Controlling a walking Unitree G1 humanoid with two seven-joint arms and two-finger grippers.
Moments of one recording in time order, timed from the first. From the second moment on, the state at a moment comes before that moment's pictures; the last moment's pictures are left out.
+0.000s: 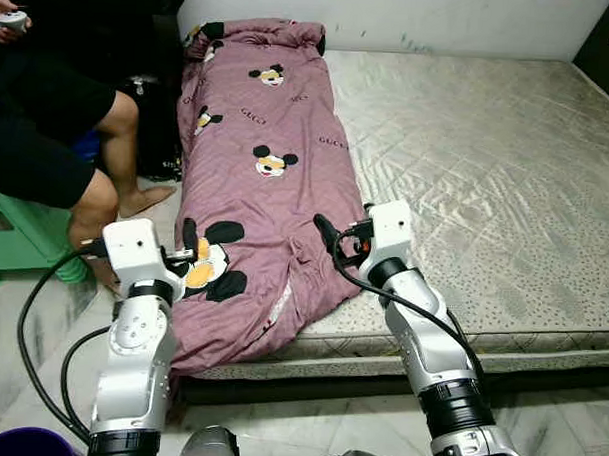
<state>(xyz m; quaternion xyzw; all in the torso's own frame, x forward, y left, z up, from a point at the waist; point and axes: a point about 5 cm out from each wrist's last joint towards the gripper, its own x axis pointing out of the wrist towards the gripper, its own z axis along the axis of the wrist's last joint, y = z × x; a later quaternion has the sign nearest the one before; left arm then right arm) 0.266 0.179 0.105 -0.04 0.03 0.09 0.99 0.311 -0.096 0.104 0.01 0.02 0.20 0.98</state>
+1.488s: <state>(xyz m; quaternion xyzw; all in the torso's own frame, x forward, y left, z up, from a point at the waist) 0.216 0.208 0.111 0.00 -0.01 0.09 1.00 0.278 -0.144 0.101 0.01 0.05 0.11 0.99</state>
